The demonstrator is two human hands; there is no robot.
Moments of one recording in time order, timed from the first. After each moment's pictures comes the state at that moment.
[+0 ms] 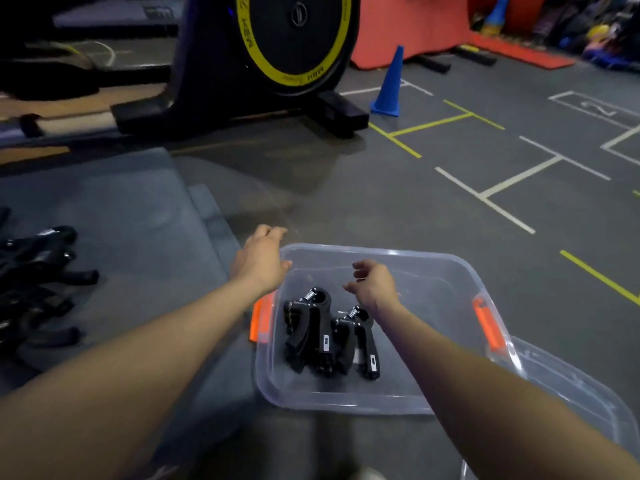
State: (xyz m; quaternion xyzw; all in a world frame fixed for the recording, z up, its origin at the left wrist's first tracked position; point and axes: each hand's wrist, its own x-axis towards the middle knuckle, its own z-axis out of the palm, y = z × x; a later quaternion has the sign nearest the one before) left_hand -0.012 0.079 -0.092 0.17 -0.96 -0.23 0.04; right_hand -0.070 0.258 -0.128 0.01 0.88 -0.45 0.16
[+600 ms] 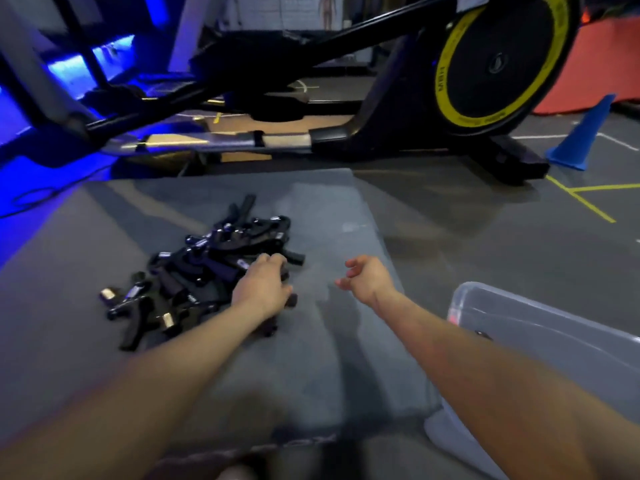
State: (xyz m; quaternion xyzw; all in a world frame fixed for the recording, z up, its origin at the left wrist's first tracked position) left_hand 0.201 -0.112 -0.071 0.41 -0.89 -0.21 0.04; right_hand 0.056 -0.010 -0.092 -0.22 0.84 -0.41 0.28
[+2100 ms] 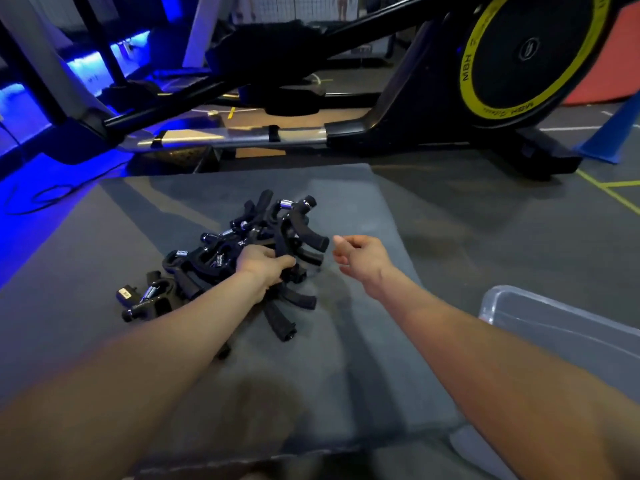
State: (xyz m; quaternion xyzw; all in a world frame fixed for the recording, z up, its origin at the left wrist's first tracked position) left_hand 0.194 -0.166 -0.080 0.54 -0.62 -0.54 0.19; right_hand 0.072 -0.062 -0.077 -0.20 0.71 -0.58 0.34
